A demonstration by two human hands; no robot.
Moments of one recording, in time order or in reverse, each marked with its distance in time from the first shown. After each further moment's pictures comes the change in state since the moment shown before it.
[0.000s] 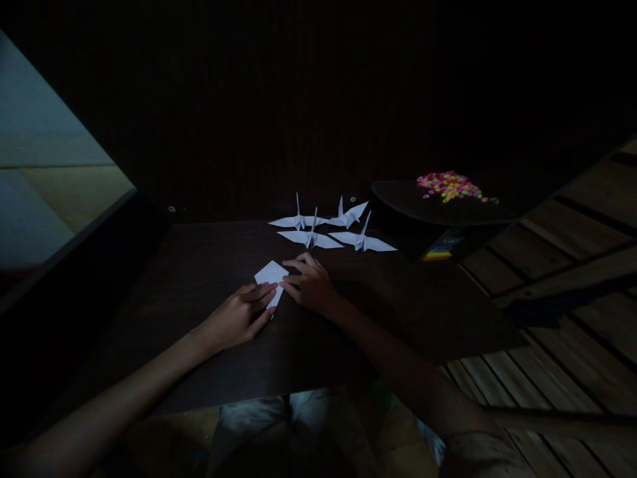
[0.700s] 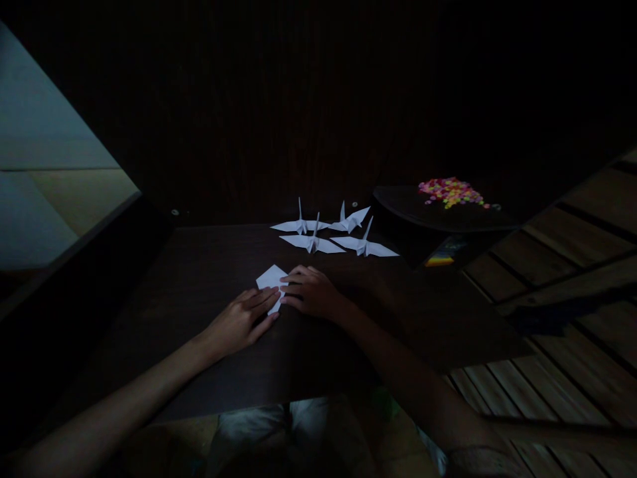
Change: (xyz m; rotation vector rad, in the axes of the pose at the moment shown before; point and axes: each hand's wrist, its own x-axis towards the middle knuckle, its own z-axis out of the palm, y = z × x) left_hand -0.002 0.002 0.005 -0.010 0.058 -0.010; right_hand 0.001 0.002 -0.013 0.012 -0.223 -0.178
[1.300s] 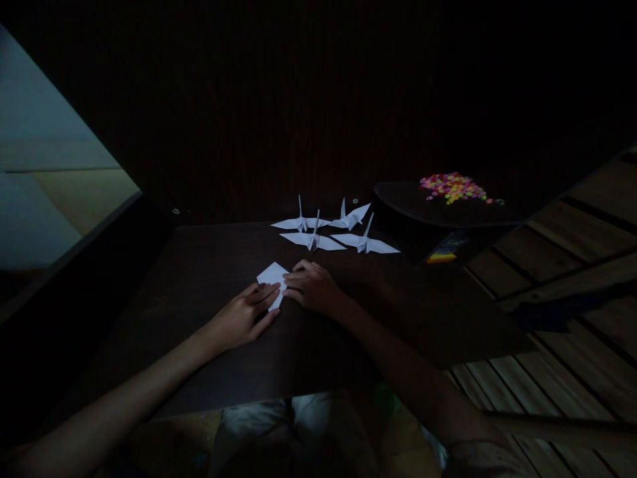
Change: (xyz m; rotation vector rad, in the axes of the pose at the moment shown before) left_hand 0.003 -0.005 0.001 0.049 -0.034 0.040; right_hand 0.001 0.003 0.006 -0.005 0.043 0.081
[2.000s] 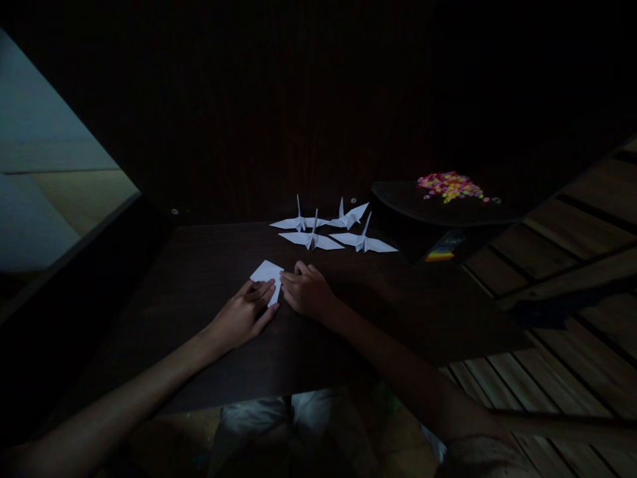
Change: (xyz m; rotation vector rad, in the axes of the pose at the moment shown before) left_hand 0.002 0.004 0.006 0.057 0.037 -0.089; right_hand 0.000 -0.017 0.007 -0.202 -0.012 0.007
